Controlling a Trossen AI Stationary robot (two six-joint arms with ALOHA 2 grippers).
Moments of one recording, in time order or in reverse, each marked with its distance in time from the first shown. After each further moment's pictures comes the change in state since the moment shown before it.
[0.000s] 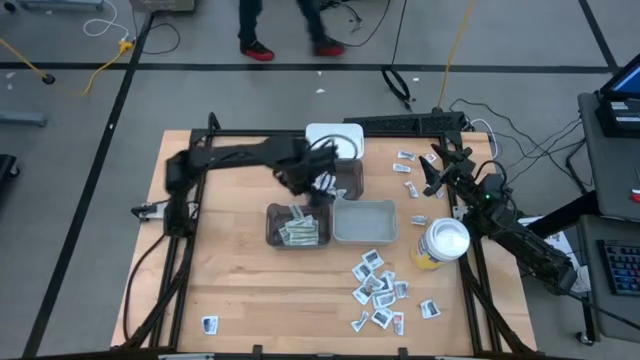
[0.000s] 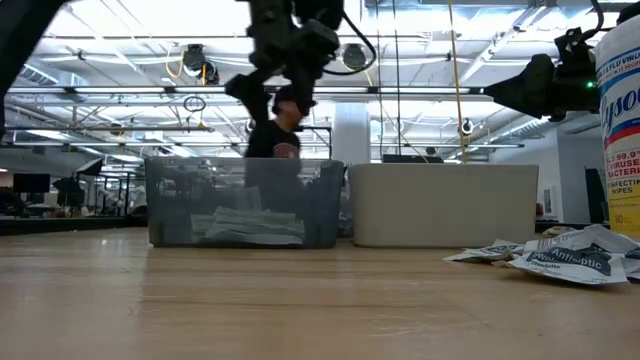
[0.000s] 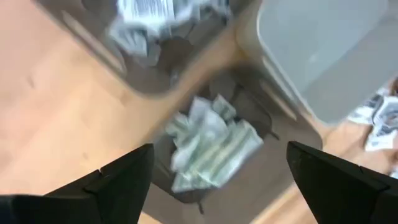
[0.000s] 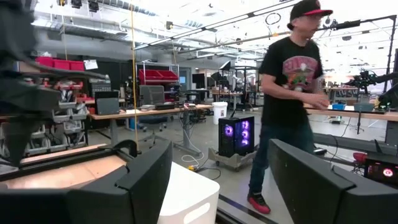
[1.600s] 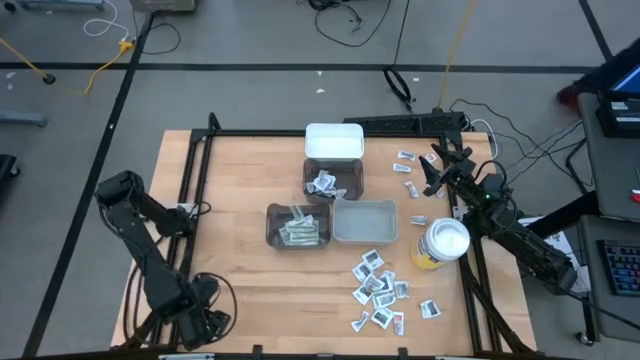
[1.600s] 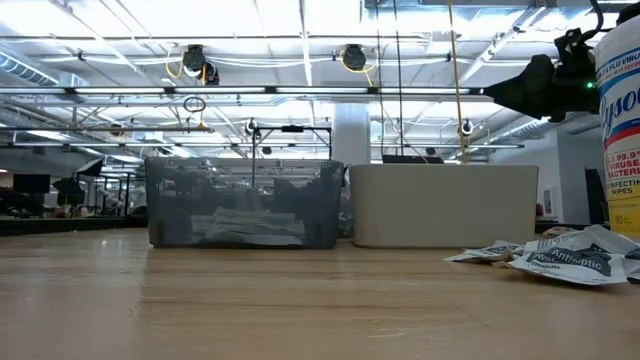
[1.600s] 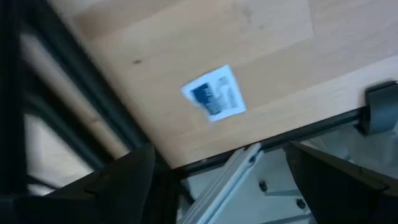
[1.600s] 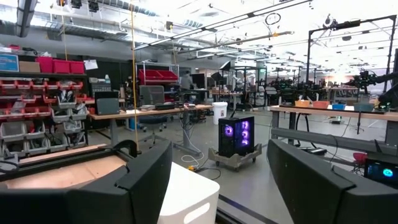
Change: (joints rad) left arm -1.203 -0.402 -0.709 0.263 0.090 -1.535; right arm 0.000 0.000 0.000 0.000 0.000 0.000
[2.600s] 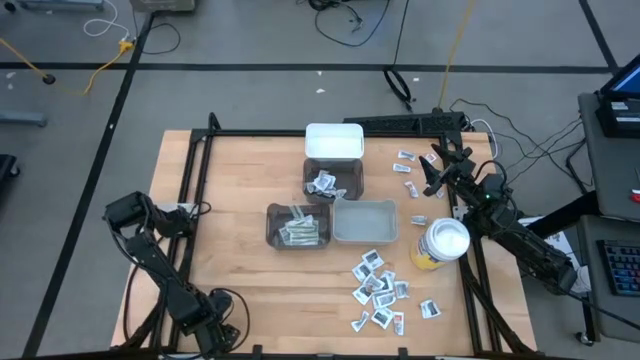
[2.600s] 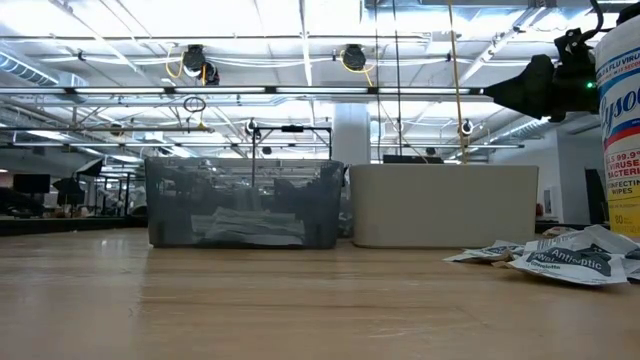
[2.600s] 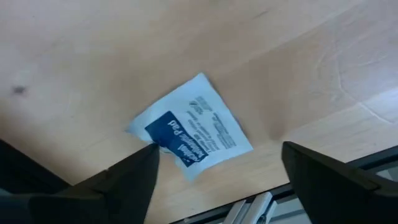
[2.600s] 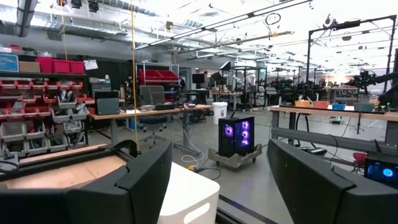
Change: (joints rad) left arm -0.003 0.214 -0.147 0.410 0.023 0.091; right arm 0.000 0.000 0.000 0.000 0.000 0.000
